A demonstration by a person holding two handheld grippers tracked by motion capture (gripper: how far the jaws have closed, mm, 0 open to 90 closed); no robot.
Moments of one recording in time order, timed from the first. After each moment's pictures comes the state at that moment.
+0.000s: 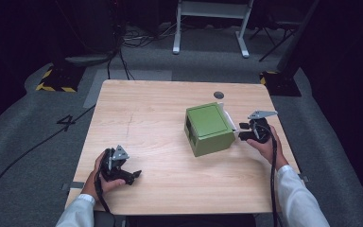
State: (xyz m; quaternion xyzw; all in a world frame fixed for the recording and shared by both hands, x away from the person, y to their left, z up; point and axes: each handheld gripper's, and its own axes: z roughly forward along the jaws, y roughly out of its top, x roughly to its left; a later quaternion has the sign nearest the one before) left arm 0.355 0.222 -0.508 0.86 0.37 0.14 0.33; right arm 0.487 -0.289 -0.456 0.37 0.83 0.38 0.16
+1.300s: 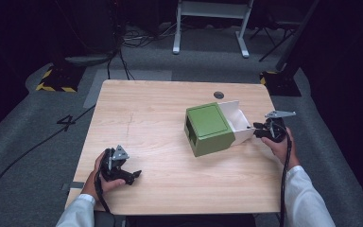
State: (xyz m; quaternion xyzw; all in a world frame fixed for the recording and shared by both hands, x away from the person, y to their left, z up) left arm 0.355 0.222 -0.508 0.86 0.36 0.14 0.33; right arm 0.494 -0.346 -0.461 0.42 0.80 0.39 0.18
